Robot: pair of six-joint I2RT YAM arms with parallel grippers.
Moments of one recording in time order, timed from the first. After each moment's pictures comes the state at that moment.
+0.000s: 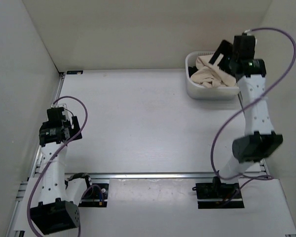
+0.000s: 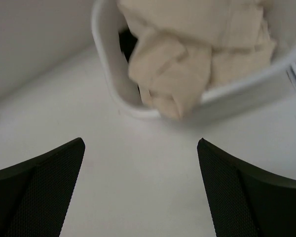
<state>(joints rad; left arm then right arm) 0.21 0.88 0.91 -0.95 -0.24 0.00 0.07 1.59 1.90 -0.93 0.11 0.47</state>
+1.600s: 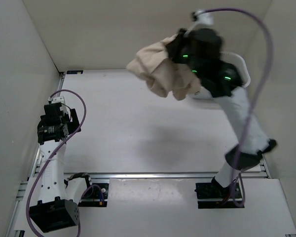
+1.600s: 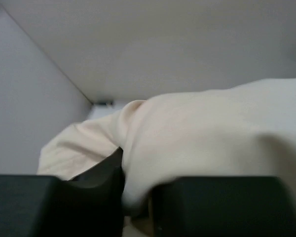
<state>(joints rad) 0.21 0.92 0.96 -0.84 -0.22 0.00 0.67 1.54 2.24 -0.68 0.29 0.39</state>
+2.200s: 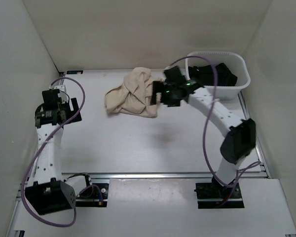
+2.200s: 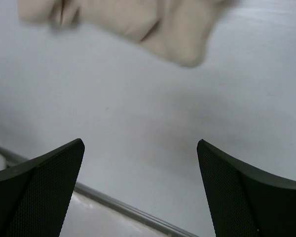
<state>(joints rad) 0.20 1.06 1.10 -0.86 -0.13 0.00 0.73 1.85 1.76 -0.87 -0.06 0.50</state>
